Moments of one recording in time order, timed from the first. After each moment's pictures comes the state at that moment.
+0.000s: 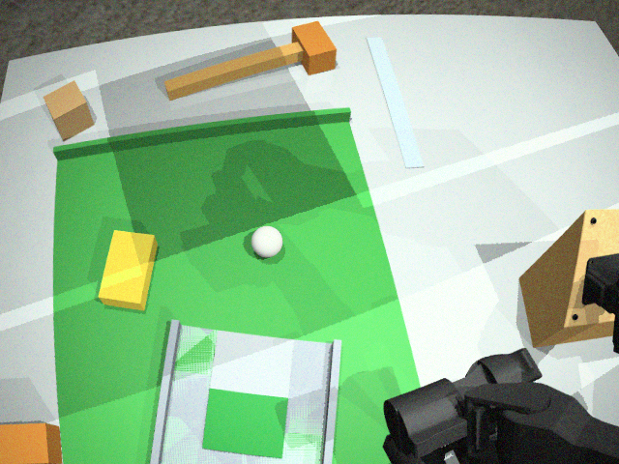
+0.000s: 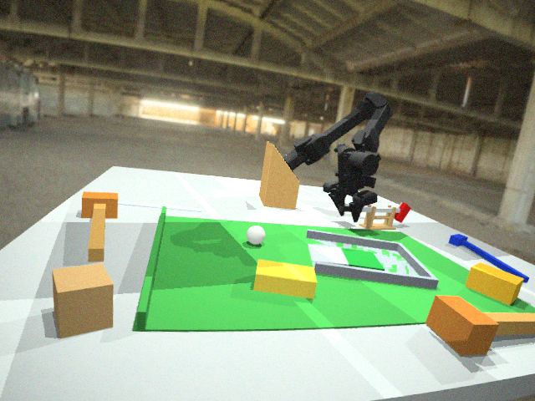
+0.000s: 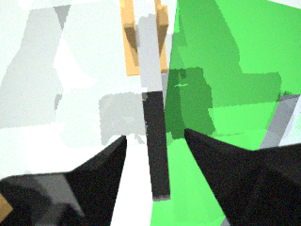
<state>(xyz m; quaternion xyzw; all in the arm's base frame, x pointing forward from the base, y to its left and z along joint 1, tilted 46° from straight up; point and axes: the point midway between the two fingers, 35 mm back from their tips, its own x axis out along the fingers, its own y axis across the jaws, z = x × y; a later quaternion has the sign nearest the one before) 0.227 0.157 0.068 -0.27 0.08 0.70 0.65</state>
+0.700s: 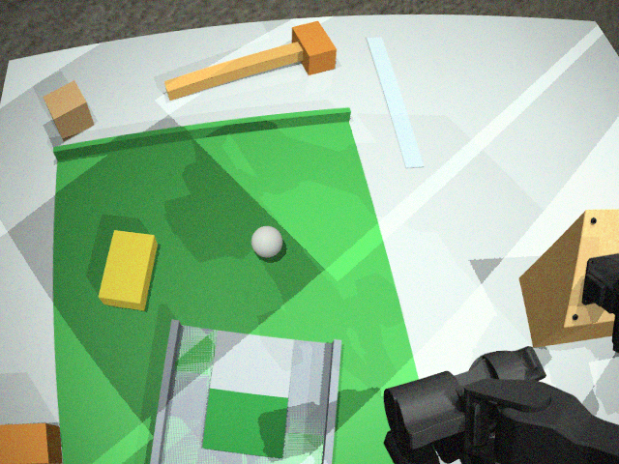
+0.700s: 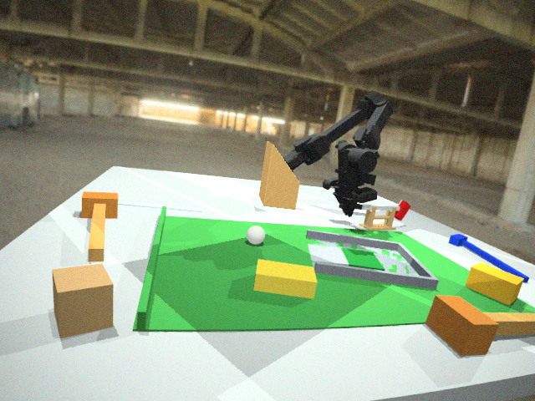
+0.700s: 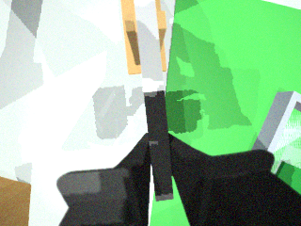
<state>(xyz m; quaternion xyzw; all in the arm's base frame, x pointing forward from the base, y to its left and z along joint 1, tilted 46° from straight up) 0.227 0.148 0.072 -0.28 0.08 0.70 0.65</state>
